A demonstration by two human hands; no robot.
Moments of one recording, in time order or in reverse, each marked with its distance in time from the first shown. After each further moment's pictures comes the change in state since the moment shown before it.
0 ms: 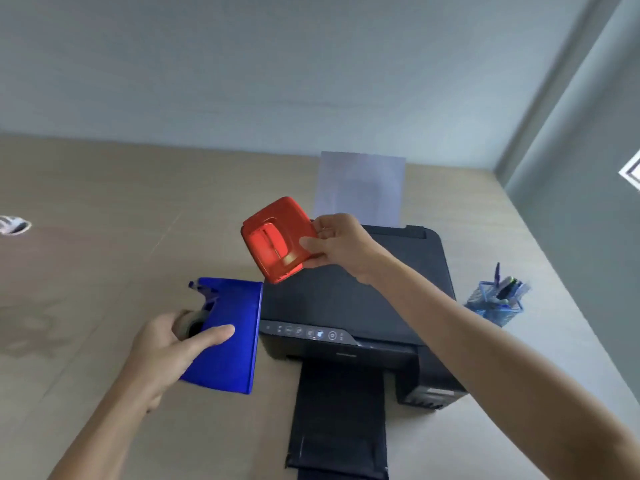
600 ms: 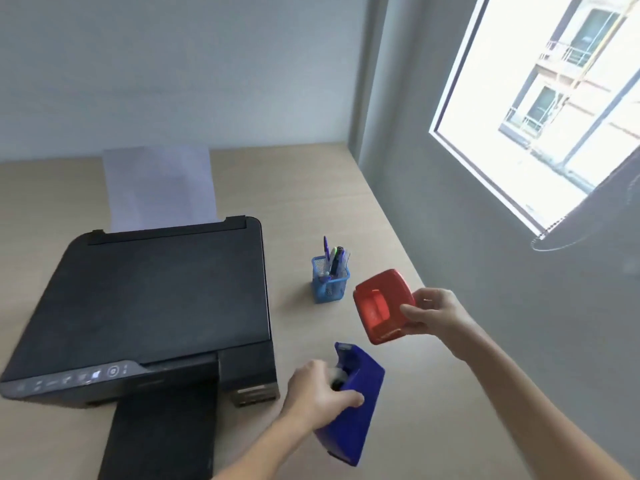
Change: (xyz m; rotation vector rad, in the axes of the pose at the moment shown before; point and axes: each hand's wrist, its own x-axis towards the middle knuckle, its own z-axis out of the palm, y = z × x) left_hand -0.113 0.024 0.442 0.651 -0.759 0.163; right_hand -0.286 0.178 -0.347 0.031 0.679 0.392
